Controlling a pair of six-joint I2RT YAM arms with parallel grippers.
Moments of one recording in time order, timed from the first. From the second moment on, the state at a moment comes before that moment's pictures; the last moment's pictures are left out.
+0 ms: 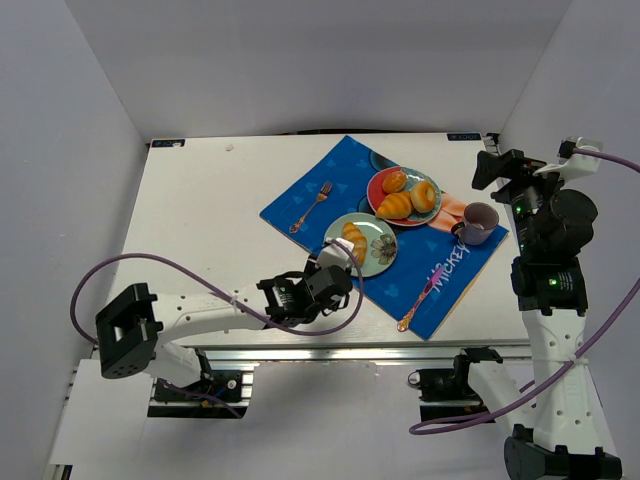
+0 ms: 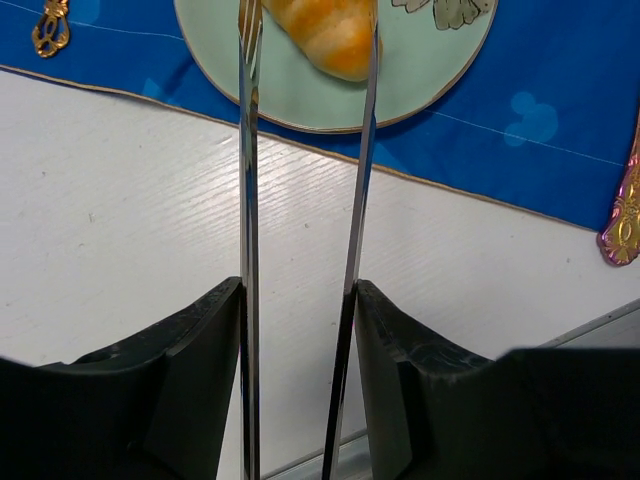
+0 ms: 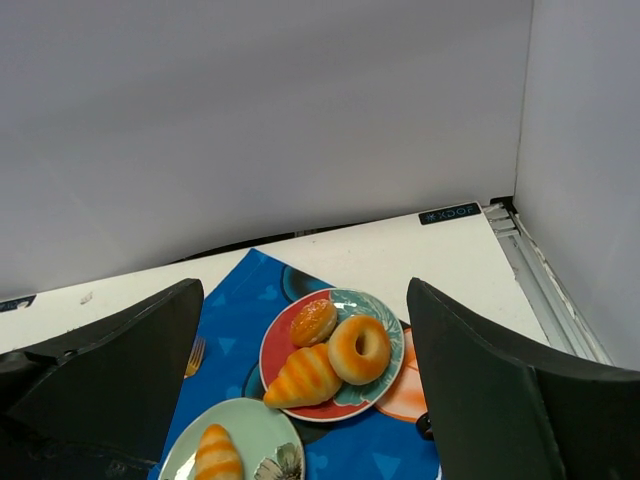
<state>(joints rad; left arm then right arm) -1.21 1.42 0.93 -0.31 -0.60 -0.49 0.02 0.79 1.10 -0.18 0.02 0.26</state>
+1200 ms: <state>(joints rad) -0.37 1.80 1.46 0.02 -0.26 0.02 0.04 1.16 1.19 -0.05 -0.11 0.28</state>
